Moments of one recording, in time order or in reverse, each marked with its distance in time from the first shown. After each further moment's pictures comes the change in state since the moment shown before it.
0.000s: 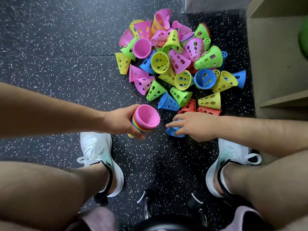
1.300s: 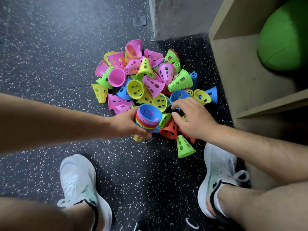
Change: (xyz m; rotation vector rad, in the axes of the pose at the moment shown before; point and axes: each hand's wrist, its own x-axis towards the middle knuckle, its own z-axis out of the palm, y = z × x) left_hand 0.082 0.071 -0.005 -0.015 0.006 0.126; right_hand -0.044 0.034 -0.029 0.524 0.755 0.831
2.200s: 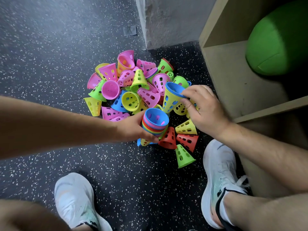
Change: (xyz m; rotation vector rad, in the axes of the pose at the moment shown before) left_hand 0.033 0.026 -0.005 -0.030 -0.118 0.027; right_hand 0.025 0.012 -0.037 -0.026 0.425 -0.124
